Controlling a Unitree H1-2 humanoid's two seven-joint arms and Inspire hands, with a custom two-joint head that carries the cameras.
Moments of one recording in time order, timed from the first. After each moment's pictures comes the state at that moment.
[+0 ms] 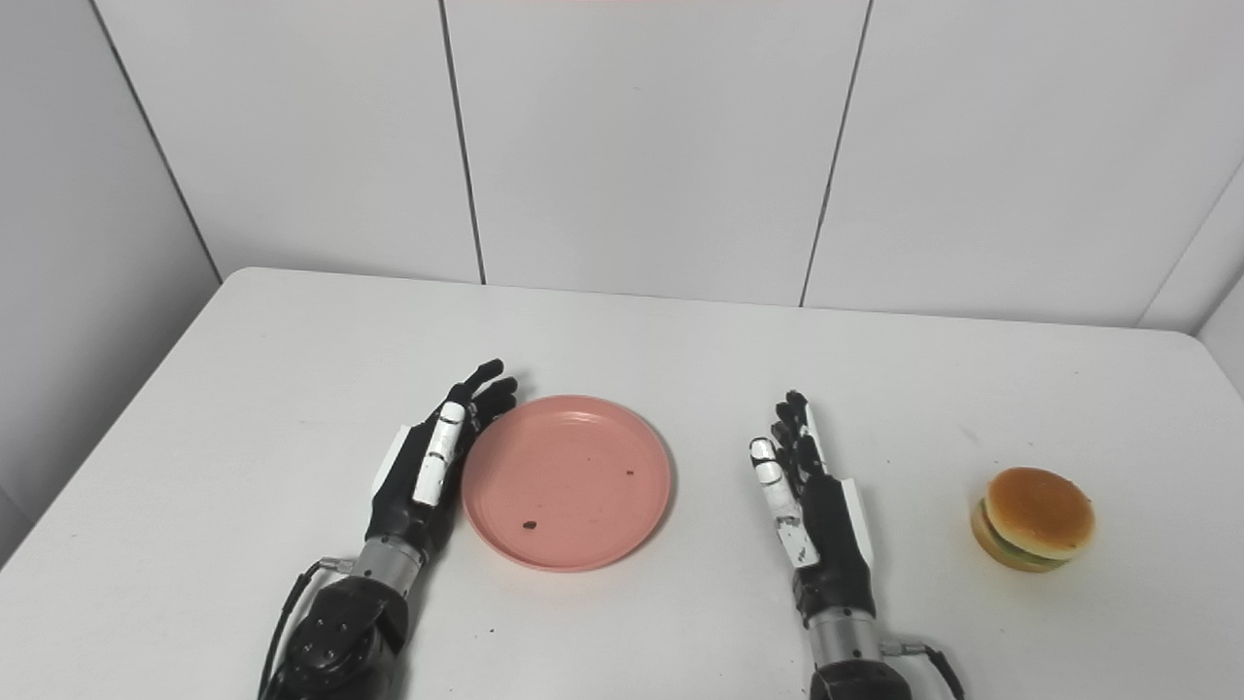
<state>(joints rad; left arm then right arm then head) -0.28 0.04 -0.03 0.19 -0.13 -0.02 -0.05 -0.24 0.03 0.04 0.12 -0.03 -0.07 0.00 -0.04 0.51</state>
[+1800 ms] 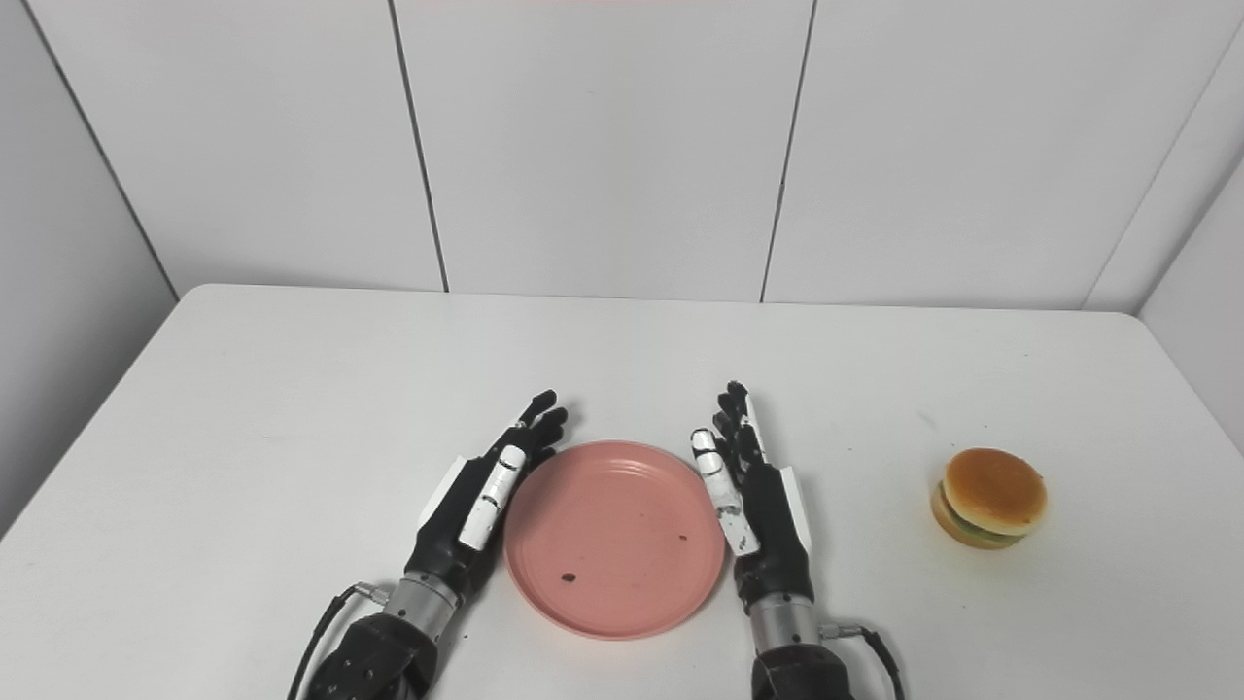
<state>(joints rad) -0.25 -0.02 -0.19 0.19 -0.05 -0.08 -0.12 -0.24 0.07 0.05 0.13 -0.03 -0.11 -0.03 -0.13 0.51</state>
